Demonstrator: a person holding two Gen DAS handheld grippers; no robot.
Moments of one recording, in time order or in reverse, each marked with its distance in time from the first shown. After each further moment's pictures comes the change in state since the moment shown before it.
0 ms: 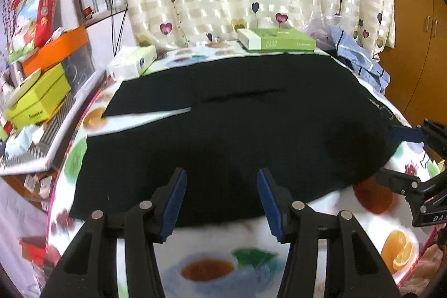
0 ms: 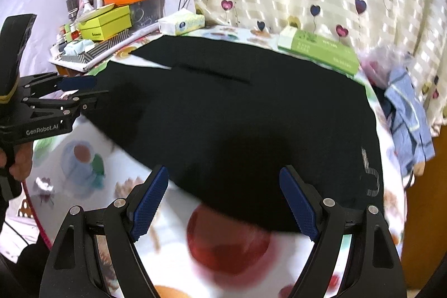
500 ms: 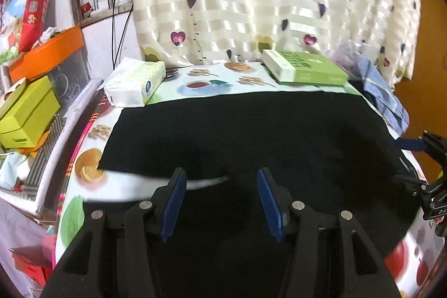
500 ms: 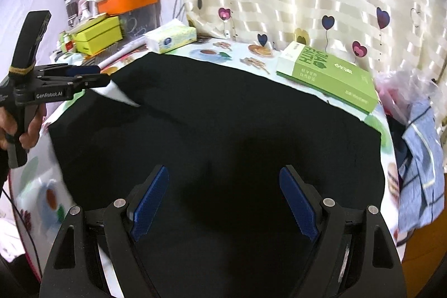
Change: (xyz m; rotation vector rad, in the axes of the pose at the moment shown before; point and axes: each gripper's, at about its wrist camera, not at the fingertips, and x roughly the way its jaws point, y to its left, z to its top) left arm 0.073 0.063 0.086 -0.086 -0.008 -0.030; right arm 0.069 -0.074 0.088 -0.042 -0.001 0.080
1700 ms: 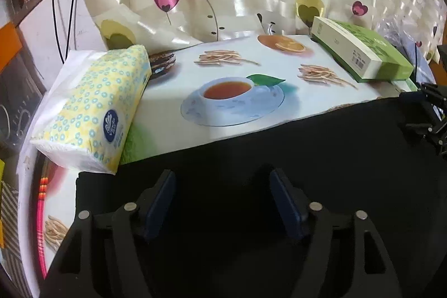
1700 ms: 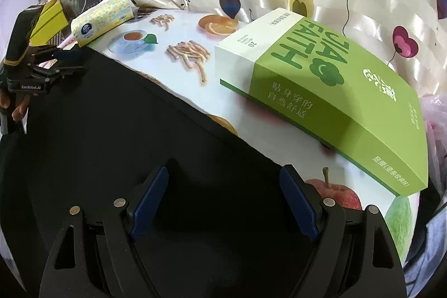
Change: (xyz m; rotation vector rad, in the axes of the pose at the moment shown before) left arm 0.196 0.061 0.083 0.100 0.176 -0.022; right arm 0.174 -0.128 0.095 -0.059 0.198 0.044
